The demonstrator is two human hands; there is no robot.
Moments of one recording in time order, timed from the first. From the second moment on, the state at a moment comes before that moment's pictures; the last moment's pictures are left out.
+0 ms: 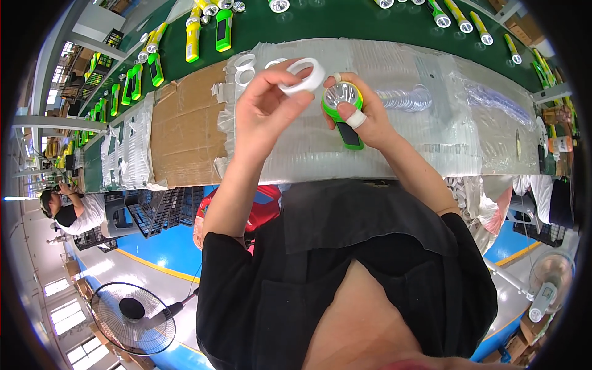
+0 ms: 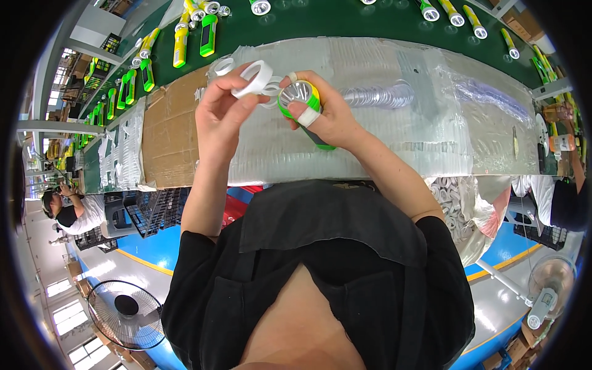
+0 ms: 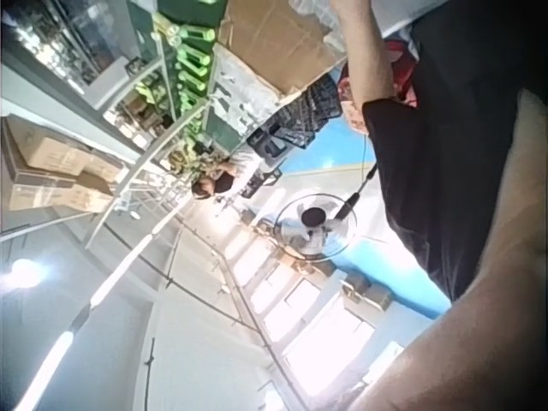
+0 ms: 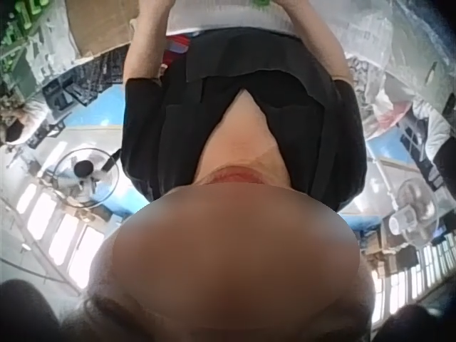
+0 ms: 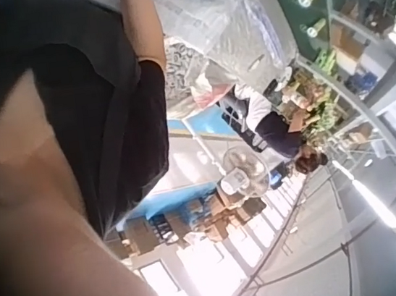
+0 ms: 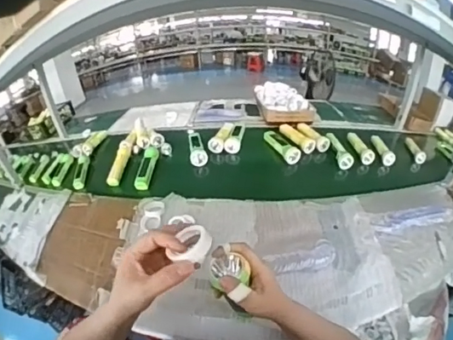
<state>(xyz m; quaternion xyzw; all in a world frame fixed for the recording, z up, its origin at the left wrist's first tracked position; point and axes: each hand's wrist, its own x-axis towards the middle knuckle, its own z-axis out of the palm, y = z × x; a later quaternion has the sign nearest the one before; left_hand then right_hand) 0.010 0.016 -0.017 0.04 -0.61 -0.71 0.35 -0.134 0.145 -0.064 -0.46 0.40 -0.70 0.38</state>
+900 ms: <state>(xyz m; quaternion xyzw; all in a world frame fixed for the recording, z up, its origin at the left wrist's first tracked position) -0.030 0.044 -0.003 -0.05 -0.91 -0.30 0.26 -0.206 0.188 0.032 -0.73 0.58 -0.34 0.08</state>
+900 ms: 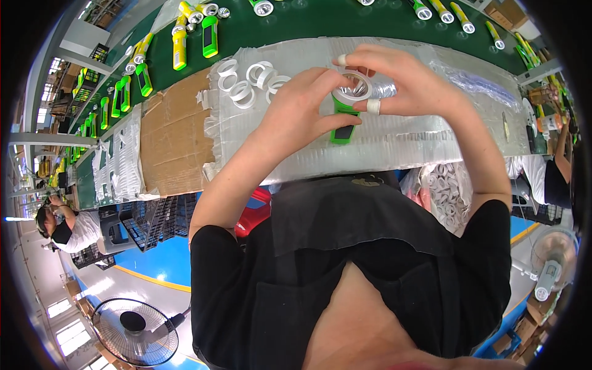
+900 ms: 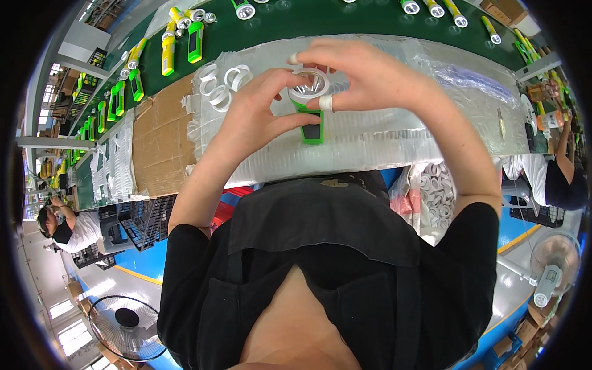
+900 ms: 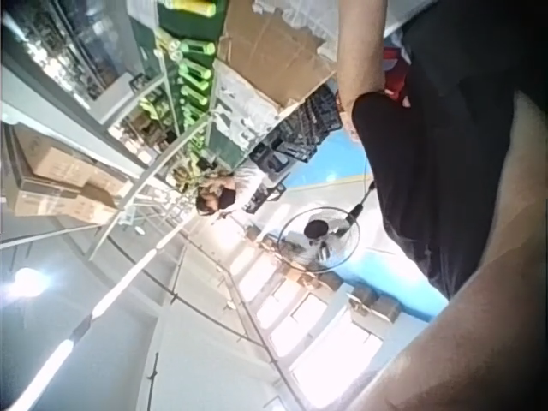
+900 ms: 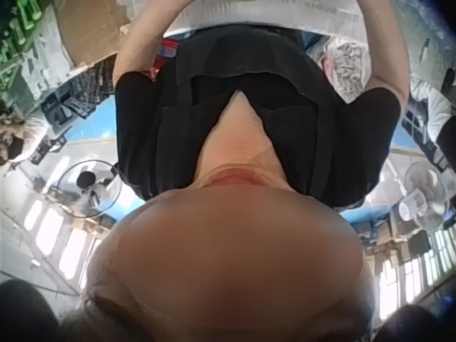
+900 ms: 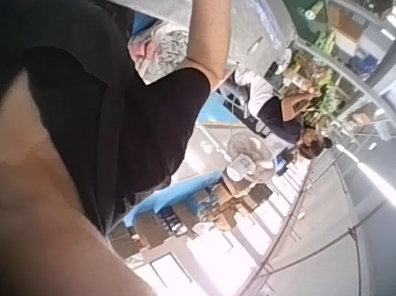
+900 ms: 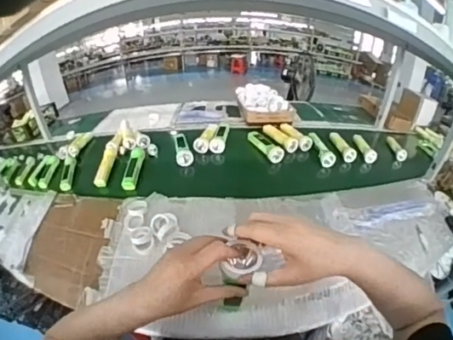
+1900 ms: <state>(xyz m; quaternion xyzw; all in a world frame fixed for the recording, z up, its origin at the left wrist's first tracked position) -0.055 0.058 -0.023 -0.03 -0.89 -0.32 0.32 -0.206 0.190 0.038 -0.71 0.65 -0.26 0.10</state>
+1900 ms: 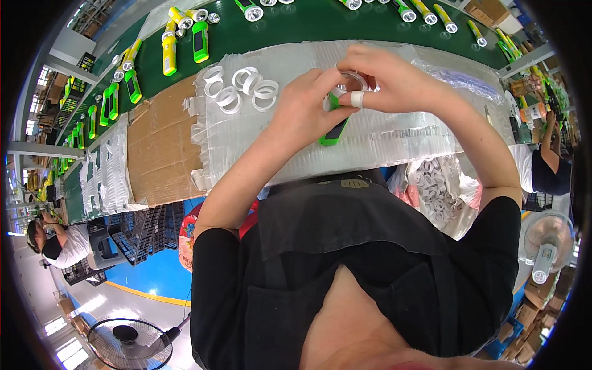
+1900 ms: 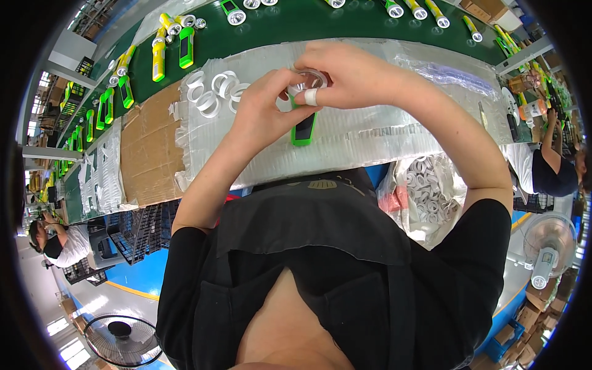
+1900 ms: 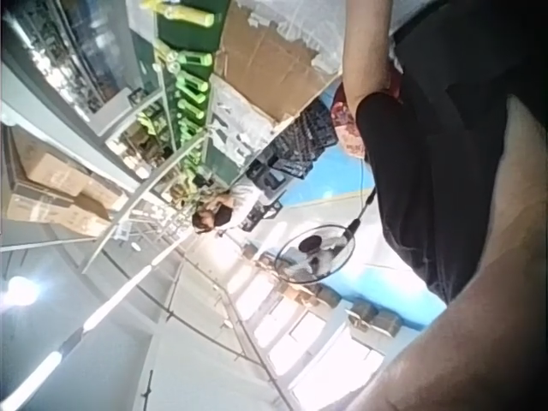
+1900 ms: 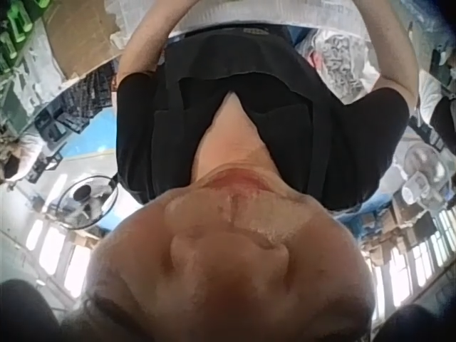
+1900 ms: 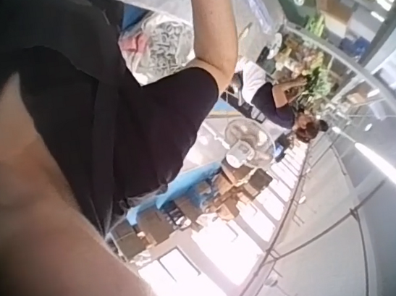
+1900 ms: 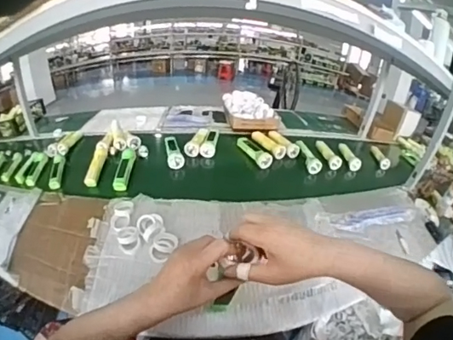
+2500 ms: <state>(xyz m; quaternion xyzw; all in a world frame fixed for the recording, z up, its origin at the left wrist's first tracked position) -0.128 -0.017 -0.012 0.04 -0.93 -0.35 0.08 -0.265 0.144 -0.015 -0.49 0.72 -0.50 -0.05</state>
